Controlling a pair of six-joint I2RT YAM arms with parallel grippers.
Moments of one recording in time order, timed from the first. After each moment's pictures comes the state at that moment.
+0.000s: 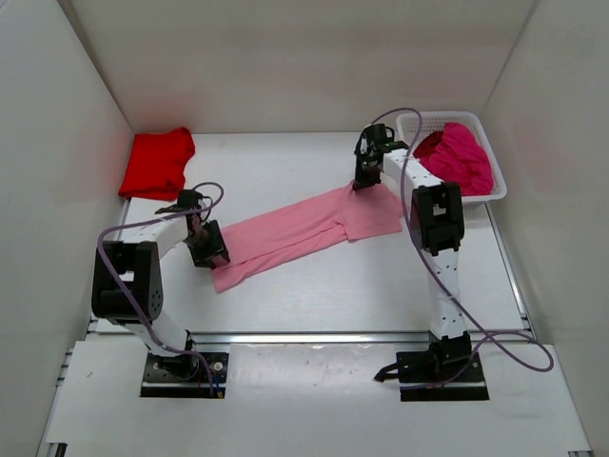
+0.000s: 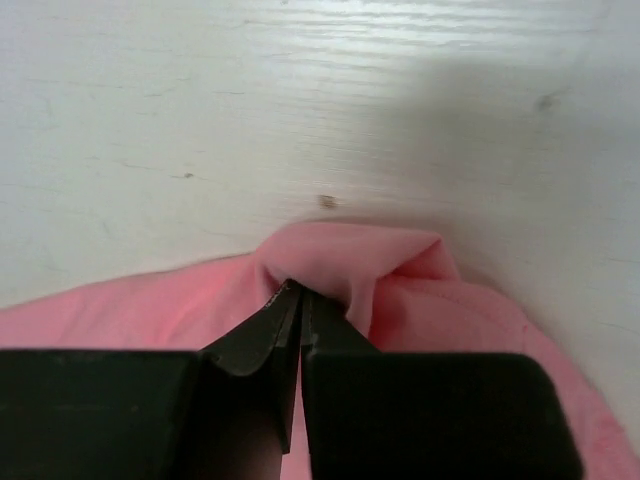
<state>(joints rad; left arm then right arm) -0.04 1.63 0.93 -0.60 0.13 -0.42 0.23 2.38 2.02 -0.64 -0.14 0.26</state>
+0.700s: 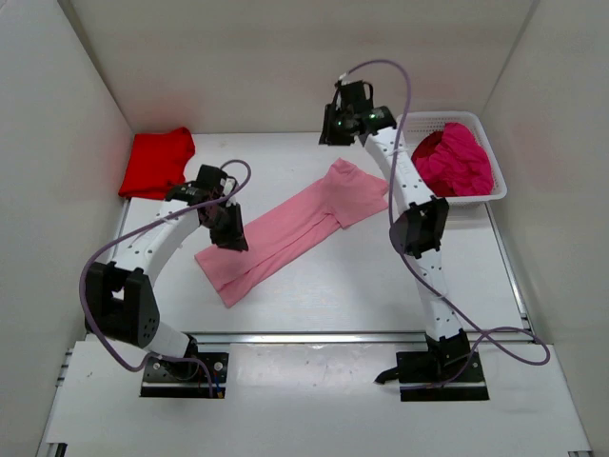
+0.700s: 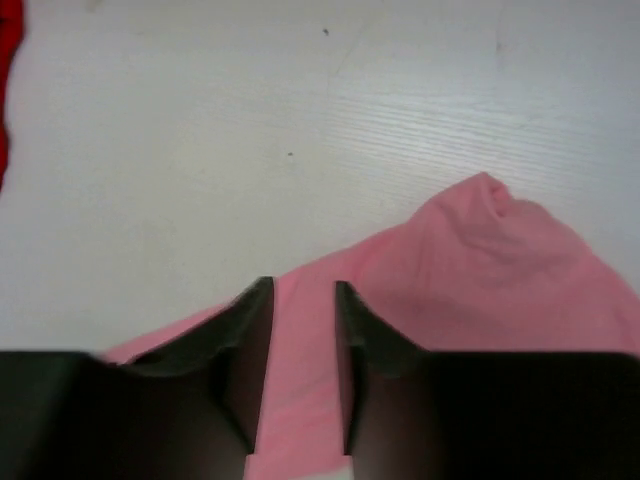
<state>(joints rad) -0.27 1.47 1.15 -0.91 0.24 -0.38 0.38 2.54 2.74 -0.91 -0.13 0.36</state>
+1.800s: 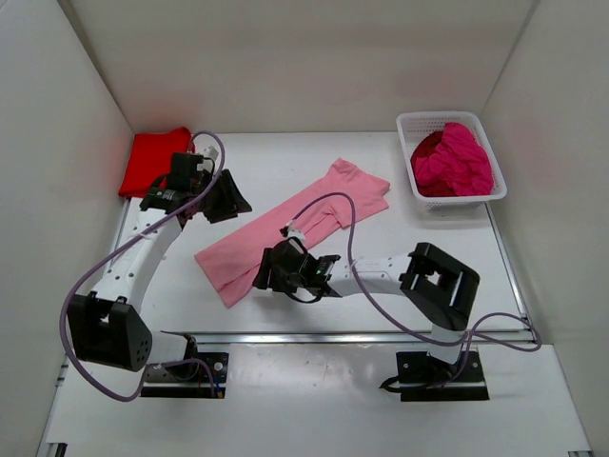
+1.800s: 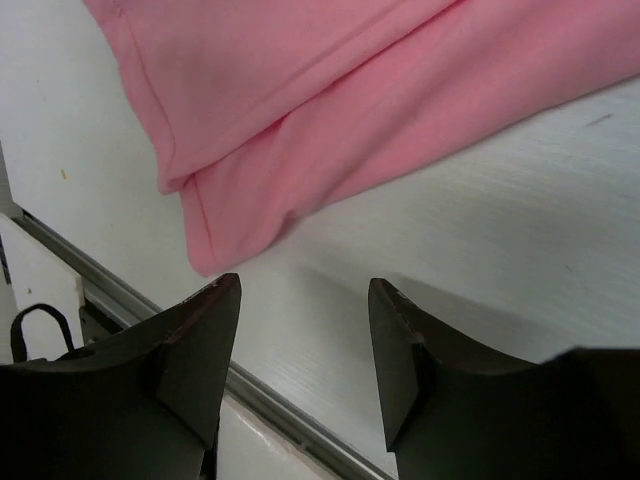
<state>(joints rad) -0.19 1.34 1.19 -0.66 0.30 -0.53 1.10 1.79 1.05 0.00 0.12 1.05</state>
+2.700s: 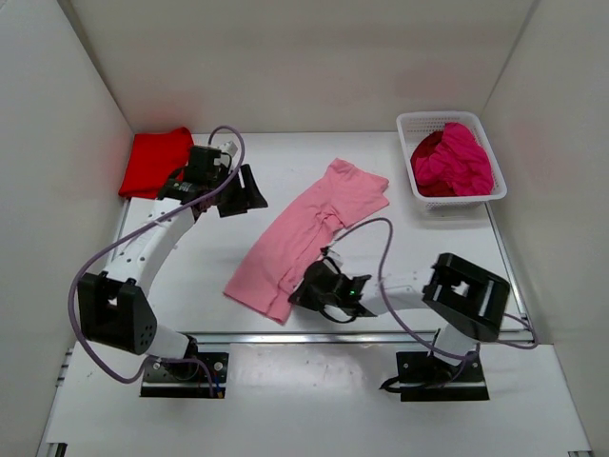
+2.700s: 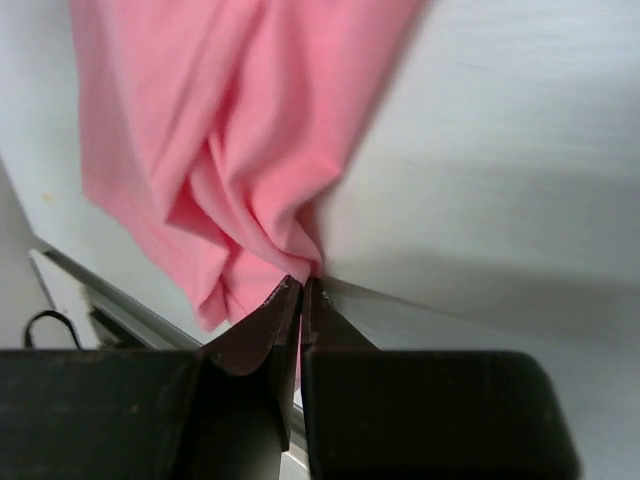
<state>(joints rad) -0.26 1.42 1.26 -0.63 0.28 -0.47 1.11 1.72 0.75 0.22 0.14 1.32</state>
